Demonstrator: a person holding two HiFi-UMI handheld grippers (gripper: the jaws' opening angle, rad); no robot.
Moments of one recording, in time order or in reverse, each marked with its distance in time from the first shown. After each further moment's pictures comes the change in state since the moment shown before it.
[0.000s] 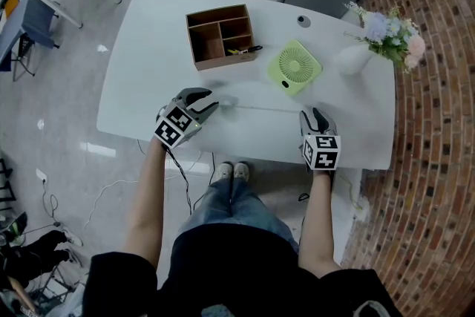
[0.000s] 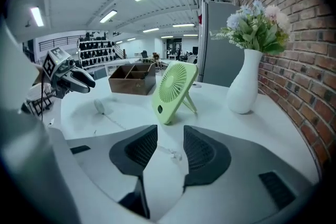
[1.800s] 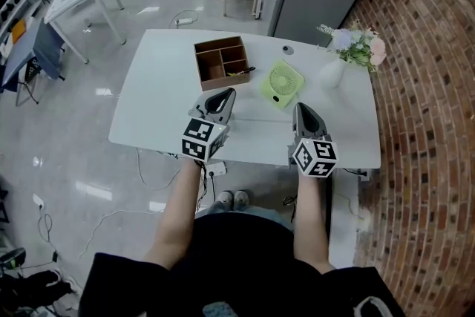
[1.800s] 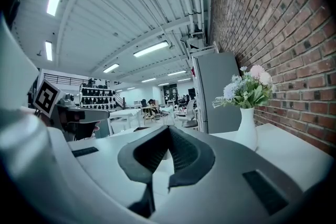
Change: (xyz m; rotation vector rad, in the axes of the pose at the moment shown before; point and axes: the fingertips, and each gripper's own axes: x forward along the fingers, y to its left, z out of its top) left arm -0.099 -0.044 0.158 -0.139 -0.498 0.307; right arm -0.126 0.058 0.122 0.158 -0.541 0.037
